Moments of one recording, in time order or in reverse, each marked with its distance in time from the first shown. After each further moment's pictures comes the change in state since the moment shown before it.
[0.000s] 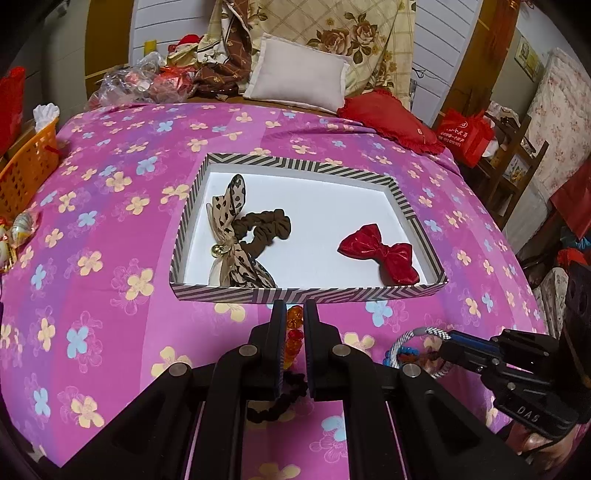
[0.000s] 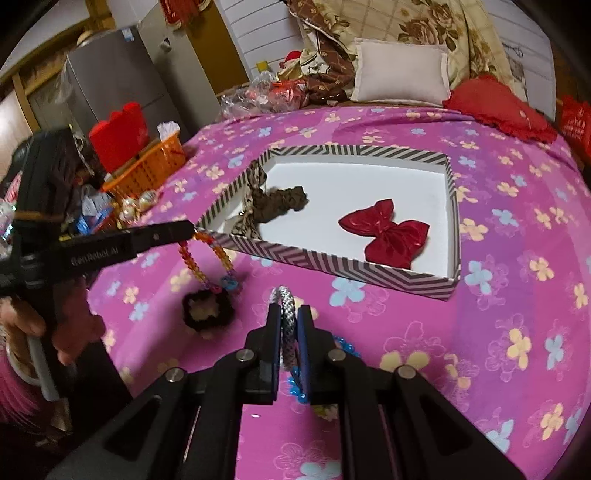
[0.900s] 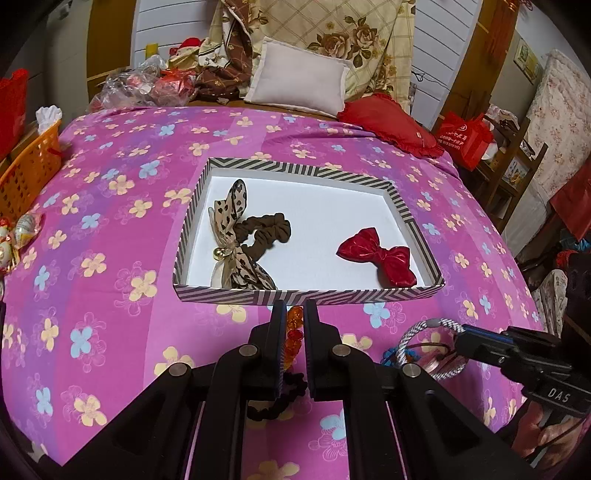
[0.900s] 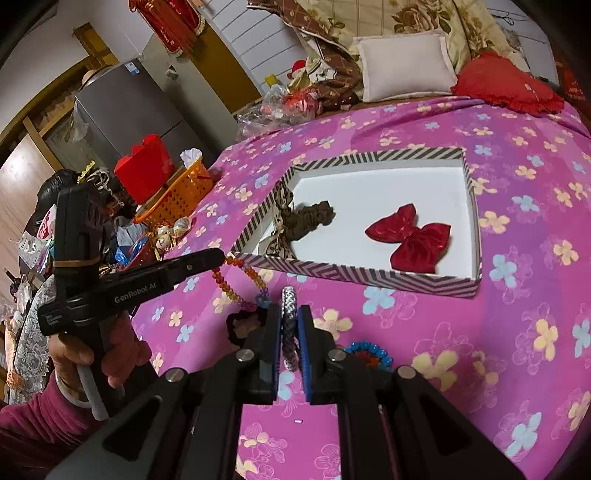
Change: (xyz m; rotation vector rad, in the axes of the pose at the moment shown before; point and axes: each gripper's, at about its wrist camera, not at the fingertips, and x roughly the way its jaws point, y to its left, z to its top) left arm -0.005 0.000 0.002 -0.001 -0.015 0.001; right arm -0.015 -0.008 0.010 0.102 -0.041 0.157
